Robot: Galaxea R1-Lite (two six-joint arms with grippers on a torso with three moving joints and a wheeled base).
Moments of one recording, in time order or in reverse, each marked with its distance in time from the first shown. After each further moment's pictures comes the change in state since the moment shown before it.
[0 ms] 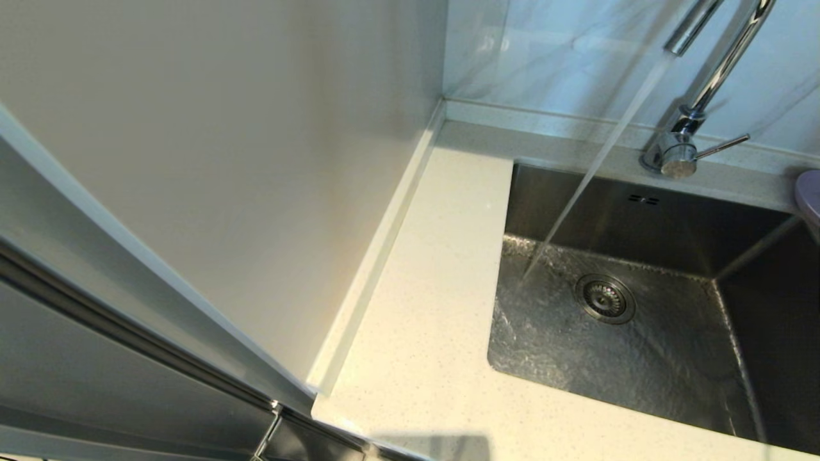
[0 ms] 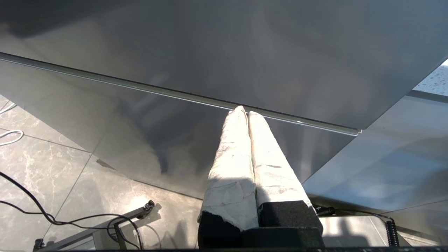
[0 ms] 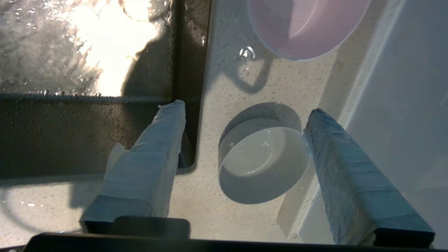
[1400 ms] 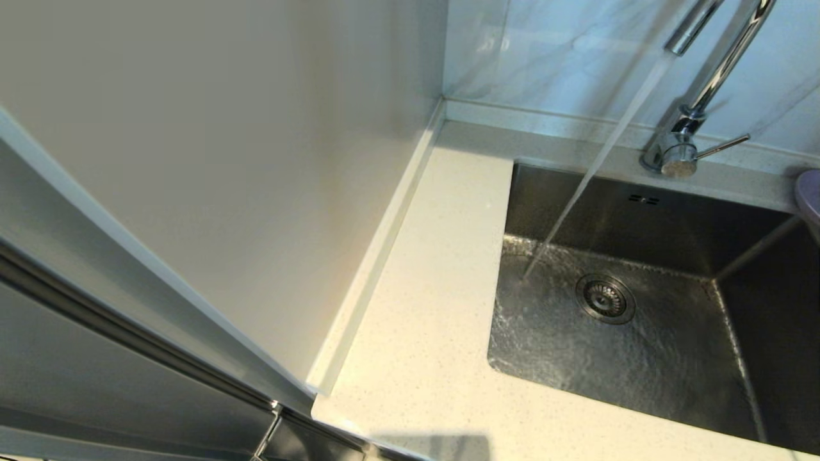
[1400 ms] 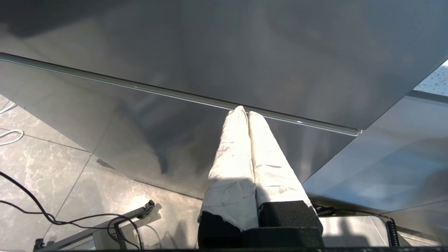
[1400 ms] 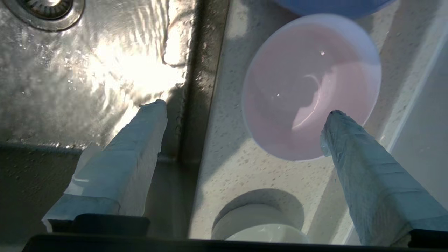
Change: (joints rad) left arm 0.000 0.000 0.000 0.001 0.000 0.000; right arm -0.010 0.123 0.012 -0.229 0.199 -0.007
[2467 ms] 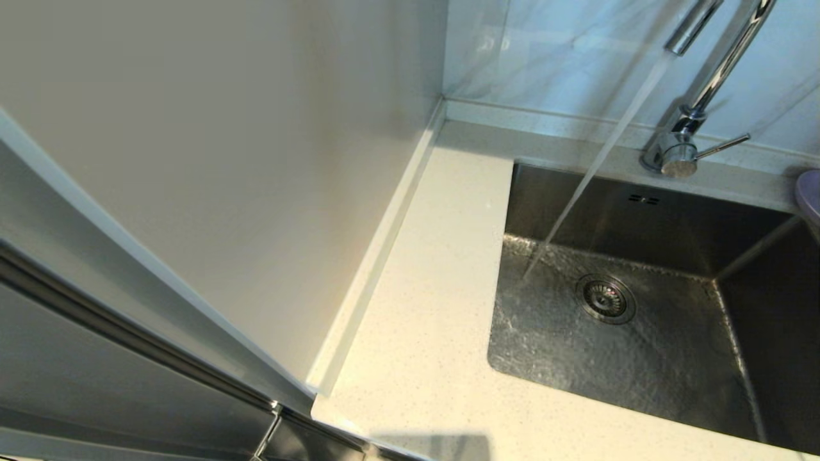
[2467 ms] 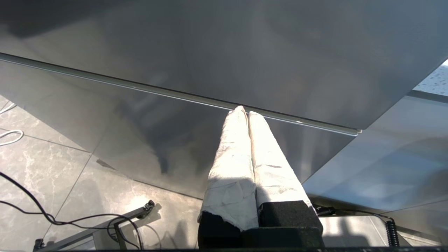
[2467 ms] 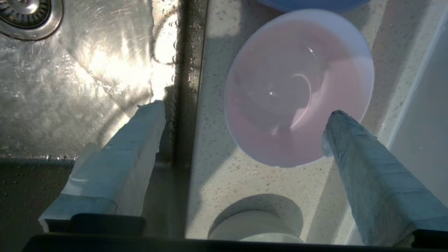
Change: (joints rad) left arm 0.000 0.000 0.000 0.000 0.000 0.000; right arm 0.001 0.021 0.025 -0.059 -0.042 0.045
